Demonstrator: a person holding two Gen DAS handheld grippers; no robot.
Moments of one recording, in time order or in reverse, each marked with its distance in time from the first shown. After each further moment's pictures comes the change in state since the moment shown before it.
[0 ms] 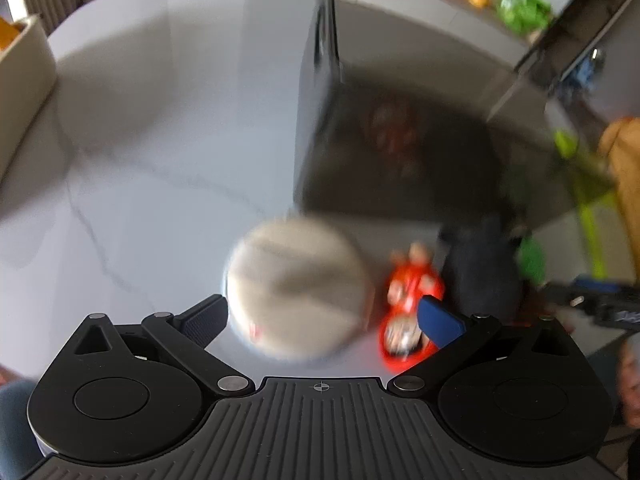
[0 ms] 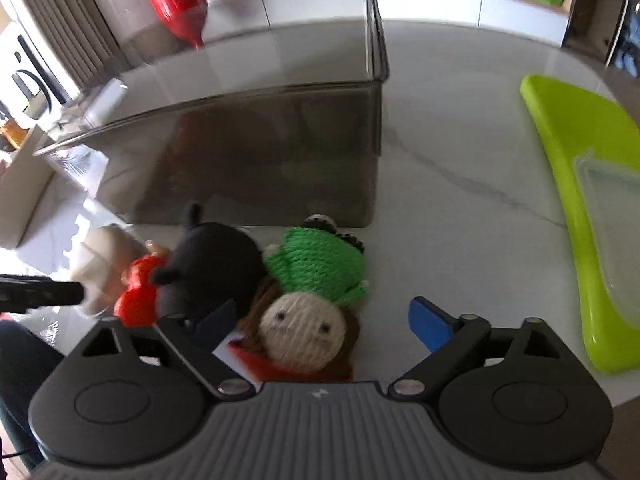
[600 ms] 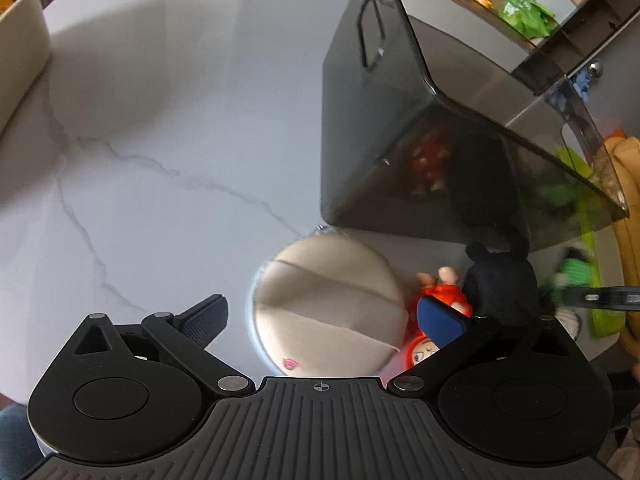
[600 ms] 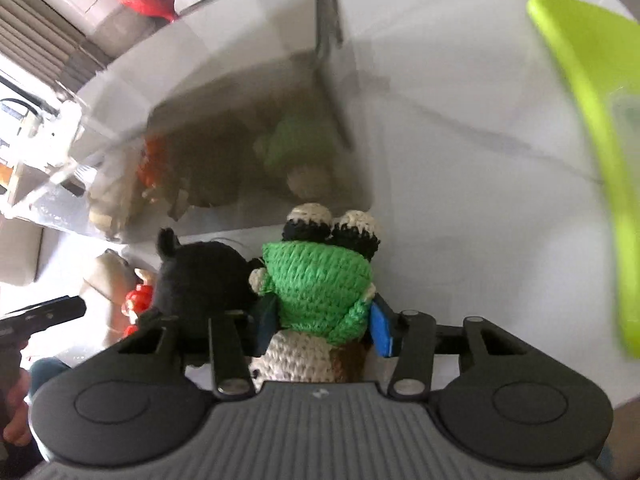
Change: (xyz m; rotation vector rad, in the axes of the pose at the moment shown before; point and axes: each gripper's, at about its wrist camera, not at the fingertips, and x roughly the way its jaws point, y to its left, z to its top) left arm 0.022 0.039 0.009 -0.022 0.066 -0.029; right arm 0.002 -0.022 0.028 0.125 0.143 0.065
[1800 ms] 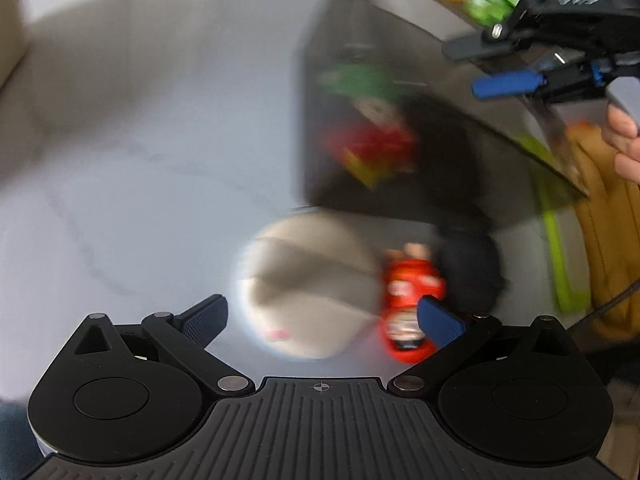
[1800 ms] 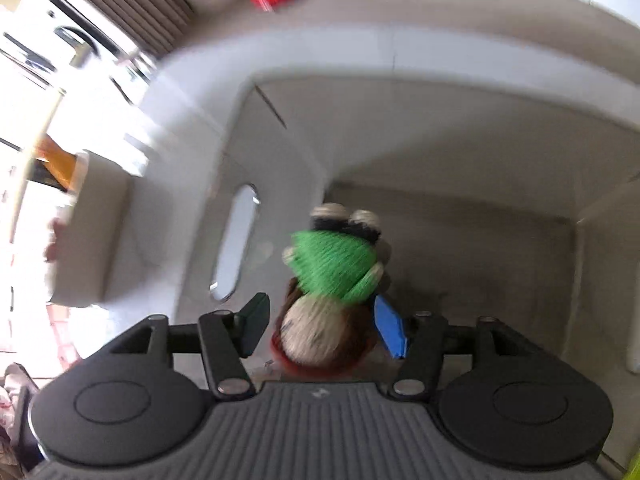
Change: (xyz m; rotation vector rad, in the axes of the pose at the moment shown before) left arm -0.008 -0.015 0.000 0.078 0.042 -0.143; right arm 0.017 0.195 0.121 -0.254 0.026 0.124
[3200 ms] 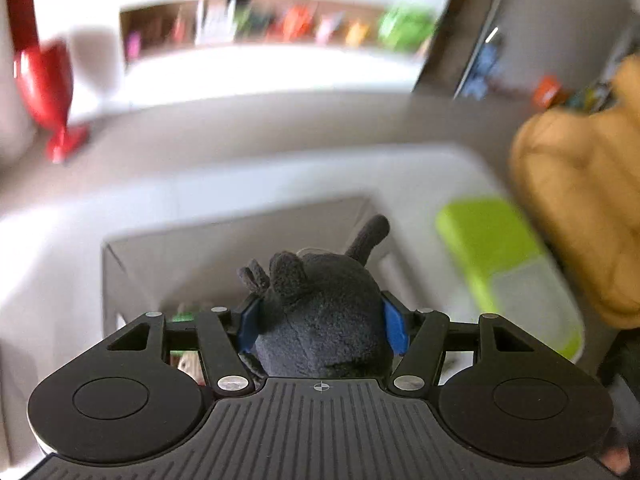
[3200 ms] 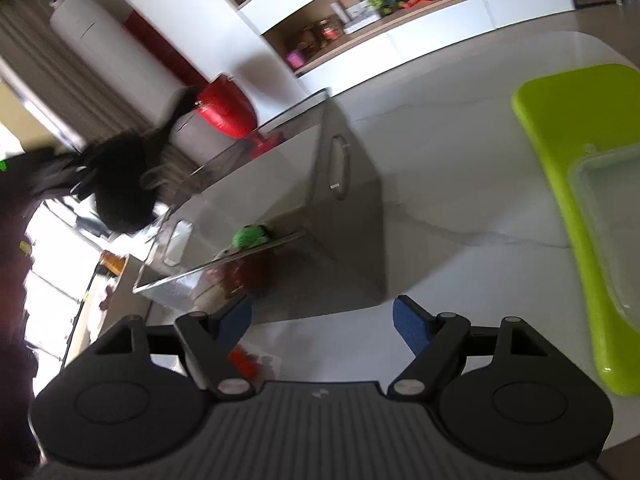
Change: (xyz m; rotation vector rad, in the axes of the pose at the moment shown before) left arm 0.001 -0.186 0.180 0.266 -0.078 0.157; right arm -0.117 -0.197 -0.199 0.236 -0.412 0.181
